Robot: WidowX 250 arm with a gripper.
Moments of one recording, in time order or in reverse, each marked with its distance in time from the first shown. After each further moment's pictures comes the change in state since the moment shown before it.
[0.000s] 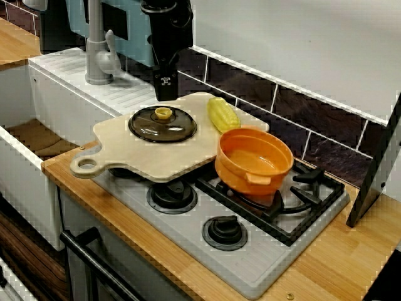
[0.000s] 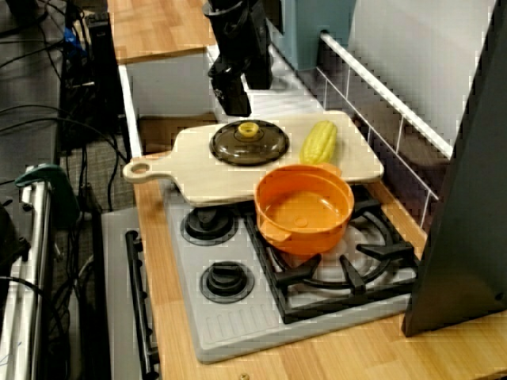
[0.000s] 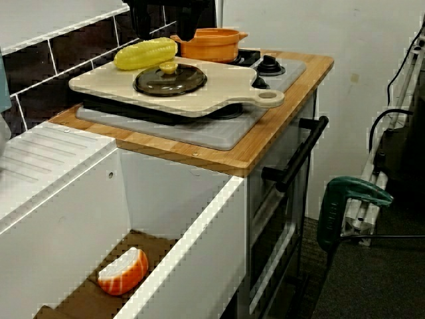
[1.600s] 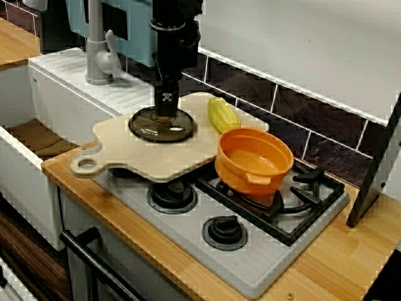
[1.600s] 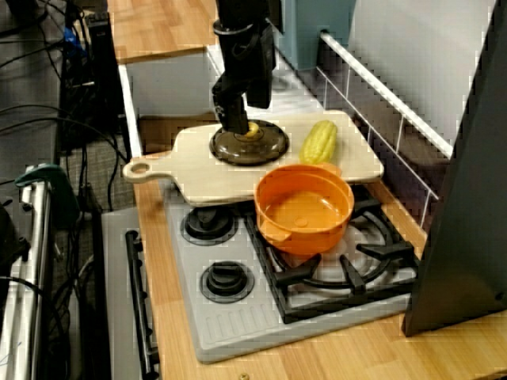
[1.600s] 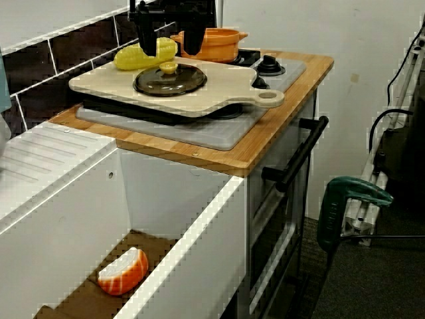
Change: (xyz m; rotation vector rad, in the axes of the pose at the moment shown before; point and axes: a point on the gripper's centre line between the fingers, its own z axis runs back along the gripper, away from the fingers) arm -0.002 -0.007 -0.018 -0.051 0.101 -0.022
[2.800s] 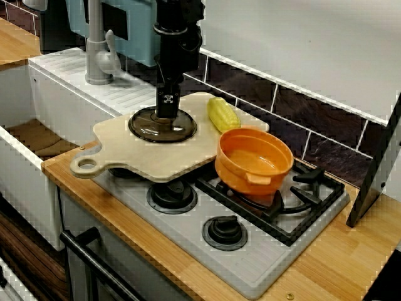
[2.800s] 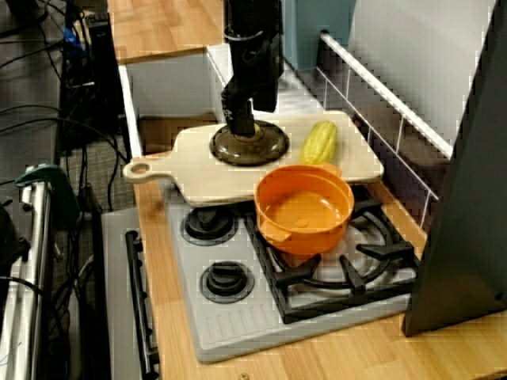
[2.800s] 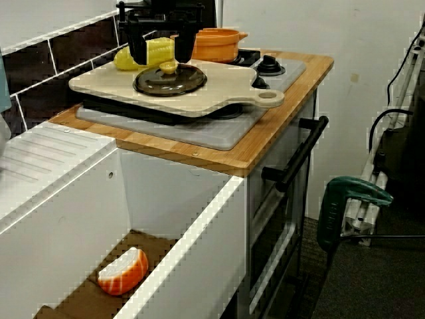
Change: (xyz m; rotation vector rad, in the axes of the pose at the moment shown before) arm 0.001 0.009 -0.010 -0.004 0.024 -0.006
